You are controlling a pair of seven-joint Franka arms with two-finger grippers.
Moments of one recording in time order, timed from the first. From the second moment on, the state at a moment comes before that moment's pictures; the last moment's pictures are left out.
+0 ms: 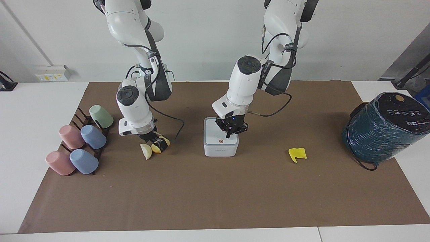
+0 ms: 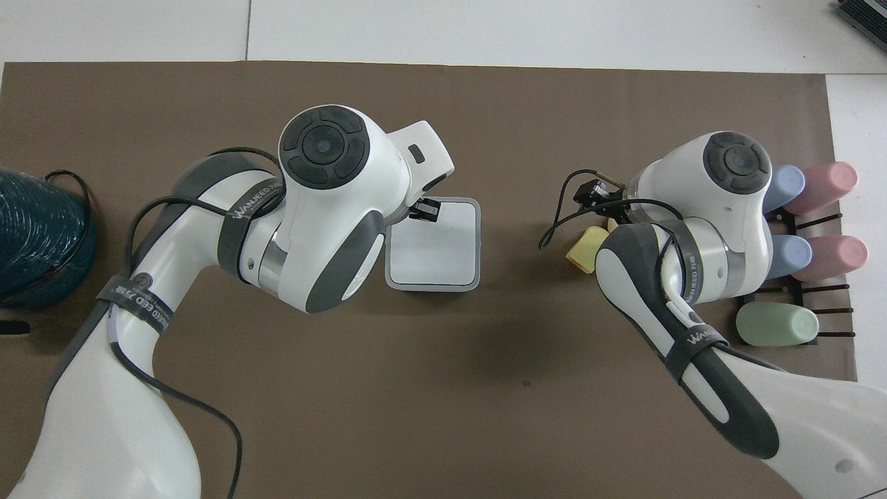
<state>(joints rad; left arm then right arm) -0.55 0.42 -0.06 -1.53 -0.04 2.12 -0.24 0.23 0.31 -0.05 -1.96 0.06 2.26 0.74</state>
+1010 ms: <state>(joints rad) -0.56 0.42 -0.06 -1.54 -0.07 2.12 -0.24 0.25 0.31 -0.05 -2.00 0.06 2.27 0.74</state>
